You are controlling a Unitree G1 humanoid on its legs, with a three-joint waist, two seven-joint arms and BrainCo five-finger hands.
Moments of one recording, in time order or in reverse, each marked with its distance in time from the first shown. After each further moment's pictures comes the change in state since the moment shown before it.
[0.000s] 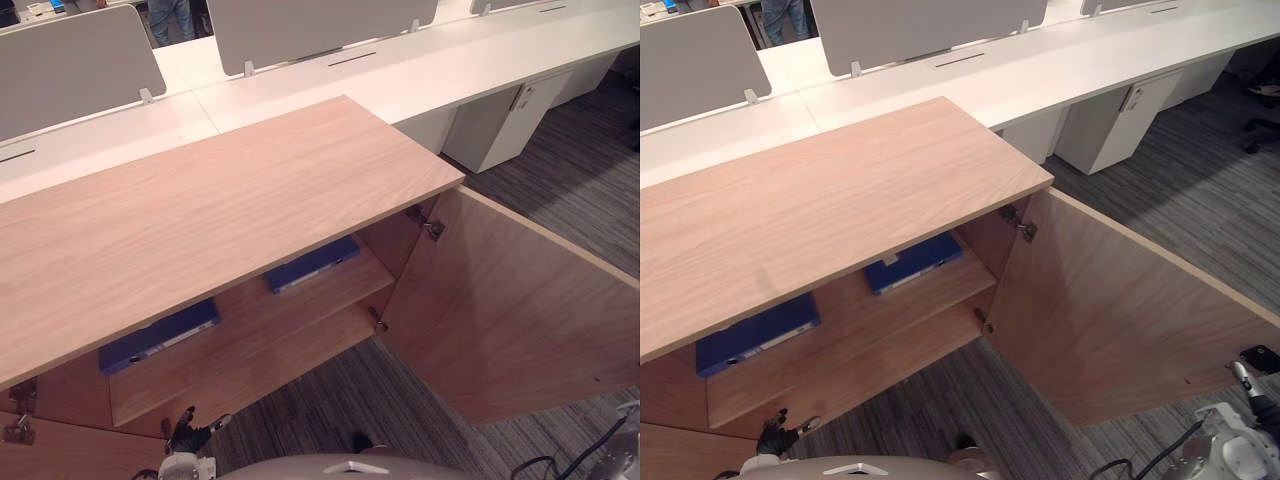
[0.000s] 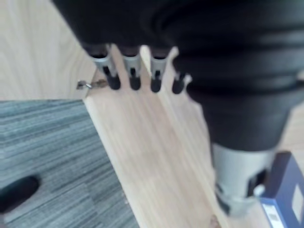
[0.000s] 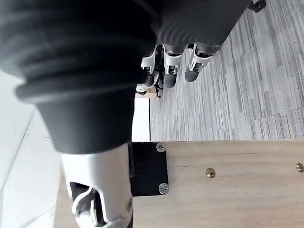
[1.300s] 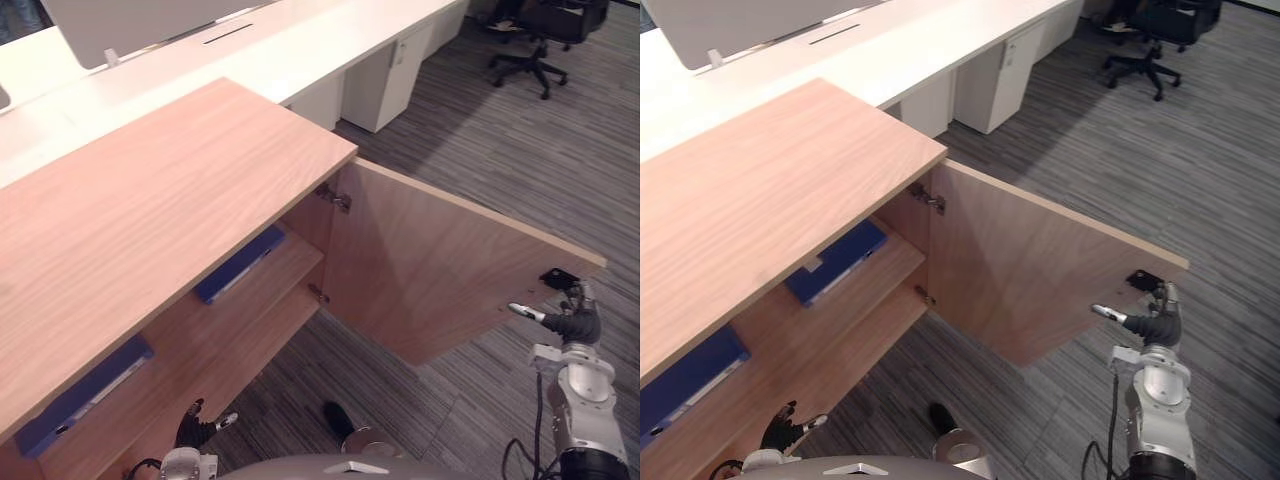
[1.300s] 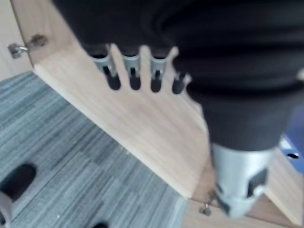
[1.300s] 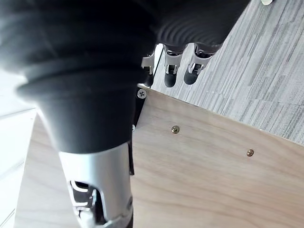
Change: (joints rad) left arm -0.025 0.025 -0.051 -0.007 0.042 -0.012 -0.044; right arm 0.048 -0.023 0.590 -0.234 -0.124 0.024 0.165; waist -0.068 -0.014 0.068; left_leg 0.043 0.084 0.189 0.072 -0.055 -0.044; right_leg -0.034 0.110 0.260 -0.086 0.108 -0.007
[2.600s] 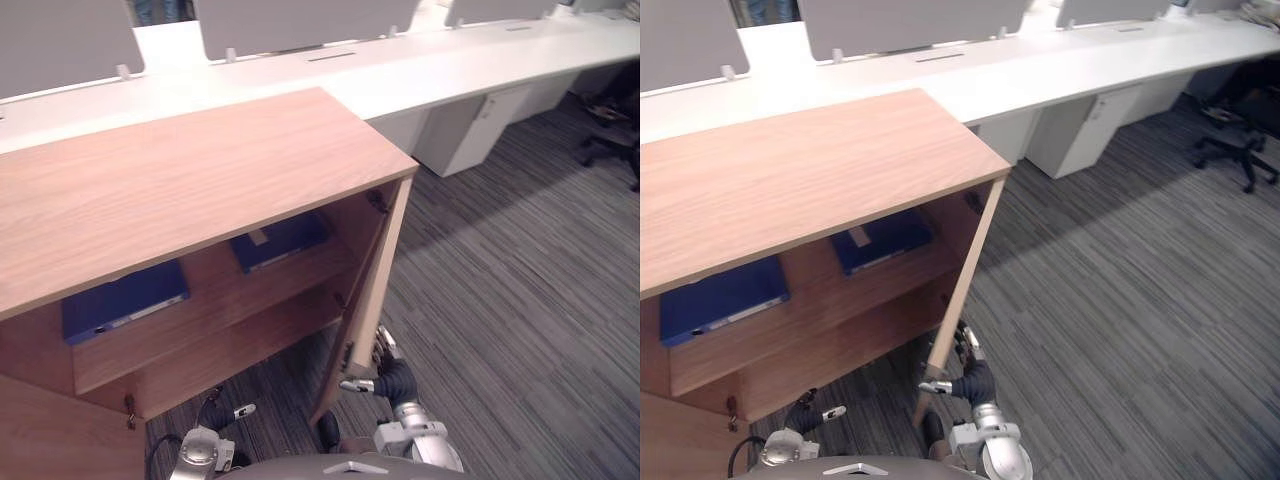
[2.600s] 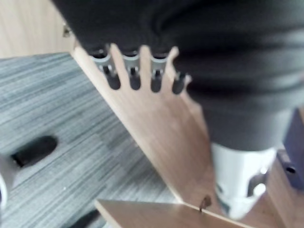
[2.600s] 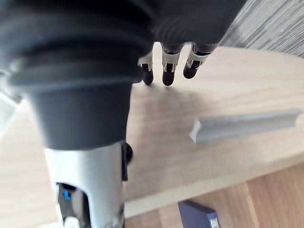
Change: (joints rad) left arm -0.121 -0.010 -0.099 0.098 0.059 0.024 0.035; right arm 0.338 0.340 0.633 -0.368 -0.115 -0.027 0.112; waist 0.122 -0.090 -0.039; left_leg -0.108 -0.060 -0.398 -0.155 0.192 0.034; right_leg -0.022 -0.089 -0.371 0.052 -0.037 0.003
